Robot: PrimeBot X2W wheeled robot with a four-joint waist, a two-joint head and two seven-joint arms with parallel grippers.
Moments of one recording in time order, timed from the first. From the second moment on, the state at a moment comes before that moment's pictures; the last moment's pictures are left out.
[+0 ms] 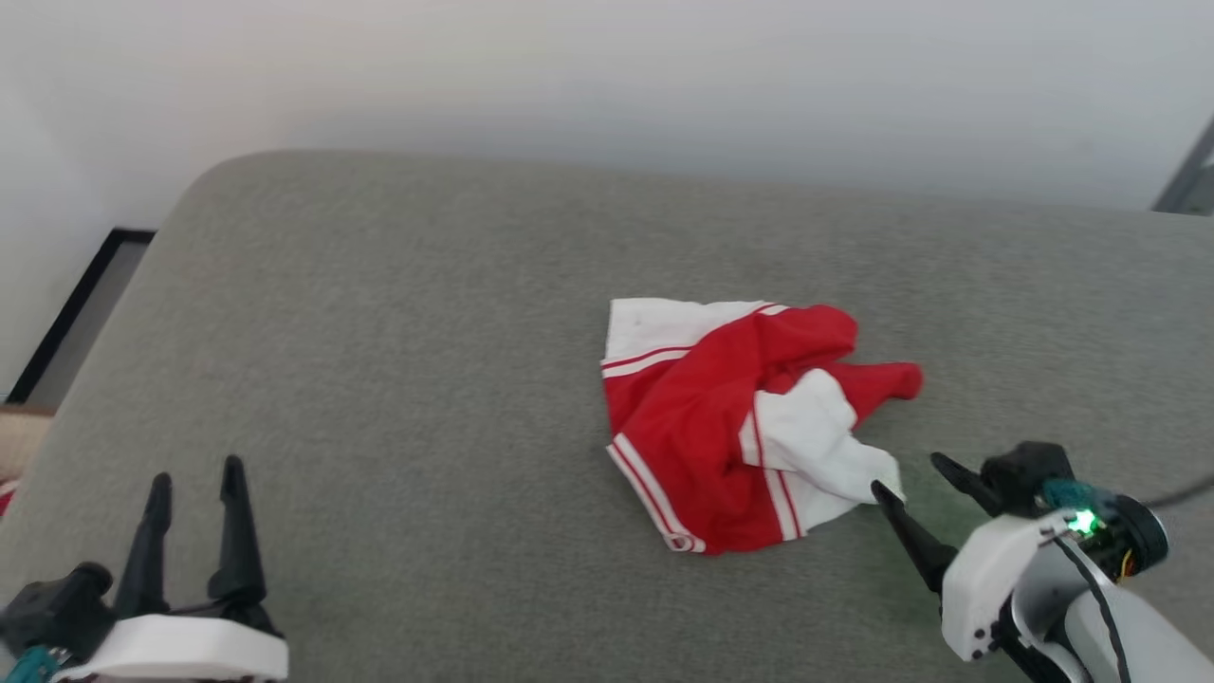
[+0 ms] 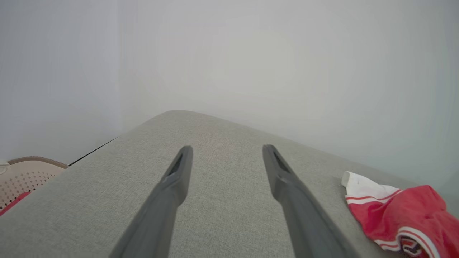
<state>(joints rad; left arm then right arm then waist) 0.02 0.18 0.12 0.17 -0.44 -0.13 -0.26 -0.24 -0.42 0.42 0.40 0.46 0.13 0.00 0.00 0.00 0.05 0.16</state>
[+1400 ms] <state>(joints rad) -0.03 0.16 0.07 0.18 -0.50 -0.13 -0.26 -0.26 -0.65 0.44 0.37 0.74 0.13 0.41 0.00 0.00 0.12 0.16</state>
